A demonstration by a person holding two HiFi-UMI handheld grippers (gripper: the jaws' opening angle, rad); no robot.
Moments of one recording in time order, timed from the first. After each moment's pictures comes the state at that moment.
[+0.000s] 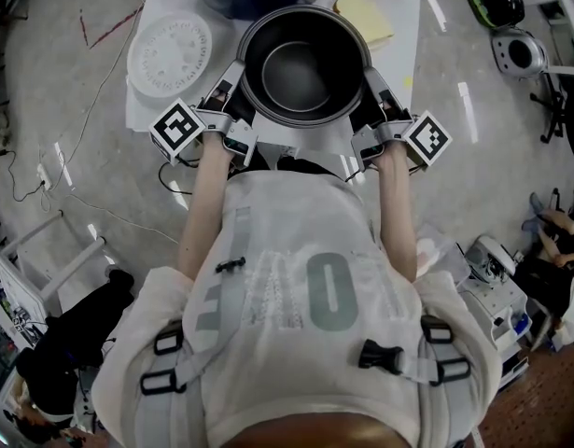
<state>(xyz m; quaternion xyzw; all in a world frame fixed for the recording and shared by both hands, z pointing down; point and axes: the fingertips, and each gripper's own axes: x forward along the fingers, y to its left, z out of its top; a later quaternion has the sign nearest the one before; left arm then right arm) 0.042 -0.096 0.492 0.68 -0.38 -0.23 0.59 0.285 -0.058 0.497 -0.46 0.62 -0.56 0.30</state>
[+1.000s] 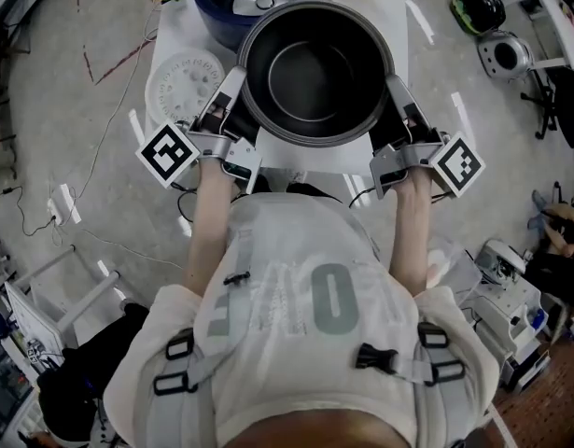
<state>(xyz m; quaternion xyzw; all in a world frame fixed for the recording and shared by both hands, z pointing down) 0.029 -0.115 0.366 0.73 -0.31 -0.26 0.55 0.268 -0.060 0.362 -0.49 0.66 -0.48 0.31</state>
